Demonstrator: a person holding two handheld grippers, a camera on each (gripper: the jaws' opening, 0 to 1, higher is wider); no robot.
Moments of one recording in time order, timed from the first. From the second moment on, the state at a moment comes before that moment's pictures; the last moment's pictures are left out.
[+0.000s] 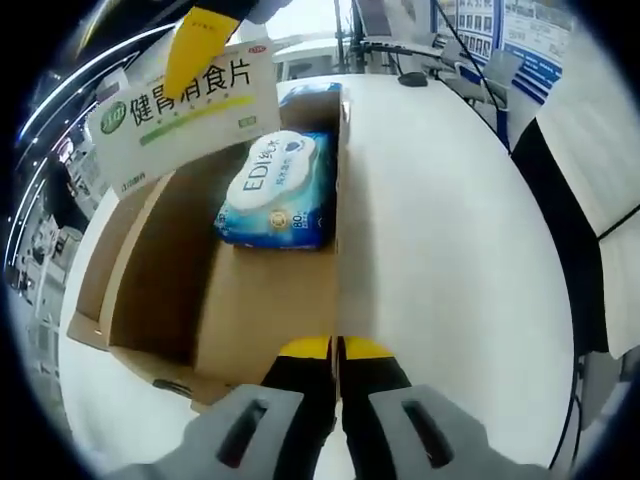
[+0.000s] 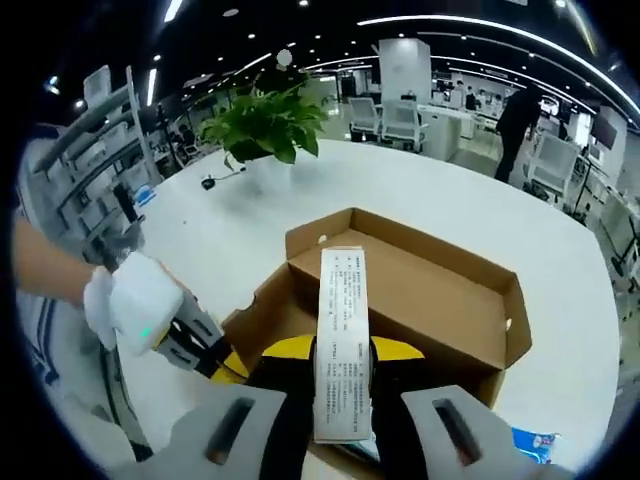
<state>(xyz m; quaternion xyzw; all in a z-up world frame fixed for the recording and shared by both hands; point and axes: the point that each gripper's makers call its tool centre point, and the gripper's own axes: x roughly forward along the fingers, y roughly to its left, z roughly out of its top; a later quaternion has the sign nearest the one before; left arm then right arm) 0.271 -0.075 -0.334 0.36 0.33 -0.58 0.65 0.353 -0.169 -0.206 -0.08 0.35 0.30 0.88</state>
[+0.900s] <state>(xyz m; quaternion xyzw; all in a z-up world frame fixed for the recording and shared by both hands) 0.272 -0.074 -0.335 0.36 0.33 -0.58 0.65 0.327 -0.262 -0.175 -0.05 0.34 0.23 0.91</state>
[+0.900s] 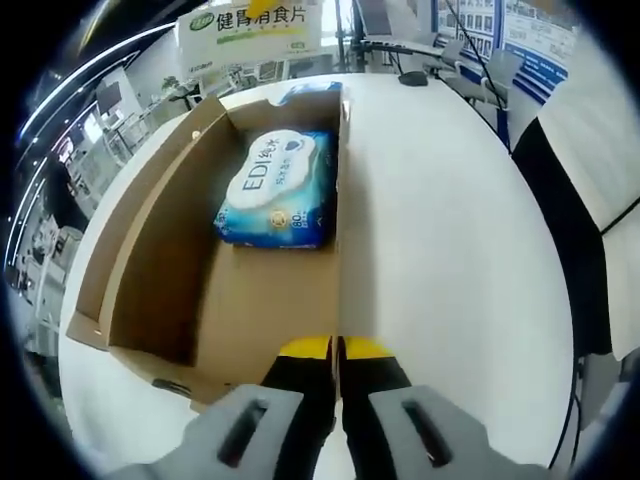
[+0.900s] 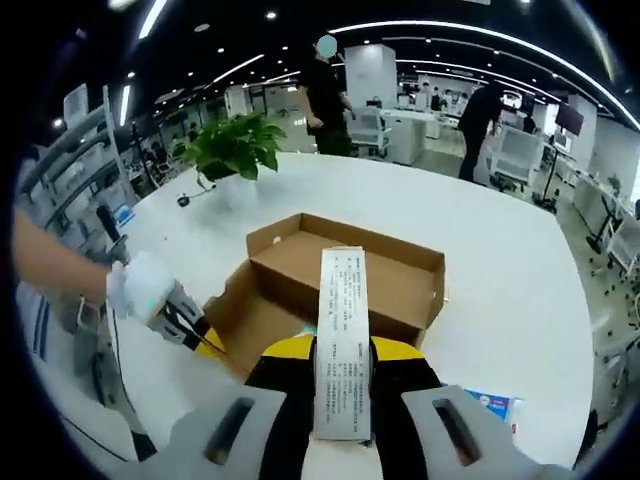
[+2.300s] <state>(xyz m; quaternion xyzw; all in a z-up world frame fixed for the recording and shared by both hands) 0.271 -0.074 -0.334 0.36 0.33 -0.58 0.65 0.278 -0.399 -0.120 -0.04 0.32 0.10 0.94</state>
